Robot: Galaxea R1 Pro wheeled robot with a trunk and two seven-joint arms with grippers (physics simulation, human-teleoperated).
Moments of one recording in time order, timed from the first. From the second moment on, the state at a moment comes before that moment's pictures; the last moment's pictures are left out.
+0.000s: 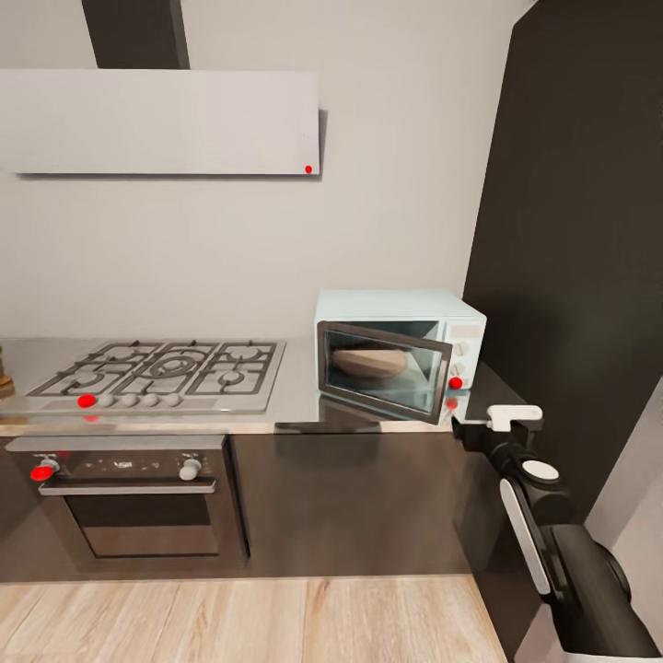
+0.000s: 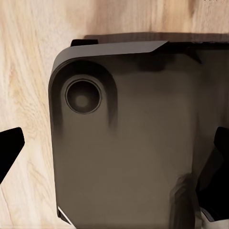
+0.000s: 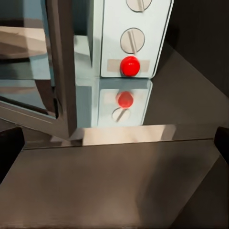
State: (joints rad) left arm -0.03 -0.04 0.01 -0.04 0.00 -0.06 0.01; right arm -0.42 -0.09 -0.02 -1.57 0.00 0.63 -0.09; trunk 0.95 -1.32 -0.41
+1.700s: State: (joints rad) left arm -0.02 -0.03 0.01 -0.04 0.00 -0.06 0.01; right arm -0.49 -0.23 -0.17 -1.36 -0.02 0.60 0.61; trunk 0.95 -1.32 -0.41
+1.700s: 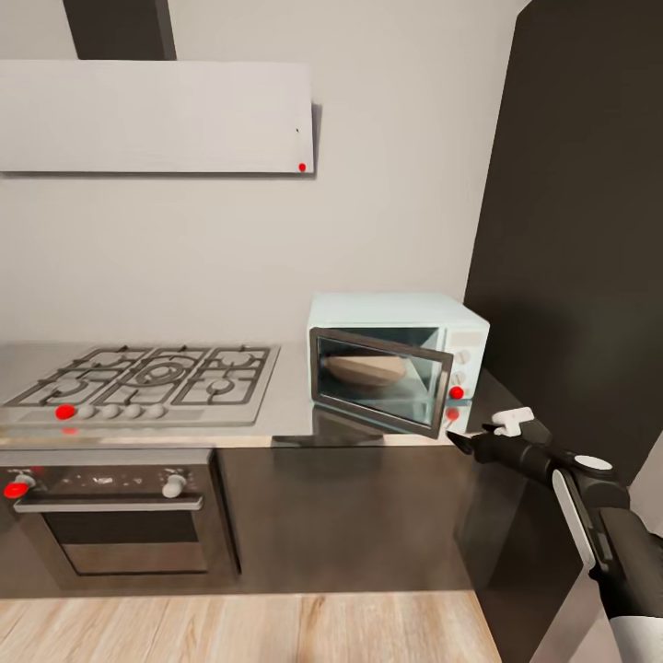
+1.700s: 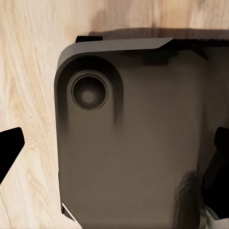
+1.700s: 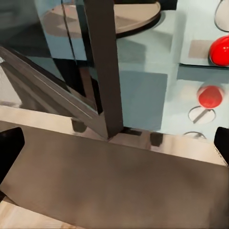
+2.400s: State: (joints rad) left arm -0.02 -0.03 0.01 -0.04 0.00 -0.06 0.01; right arm -0.50 -0.23 -0.19 -1.39 -0.02 0.56 0.71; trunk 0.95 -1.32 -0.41
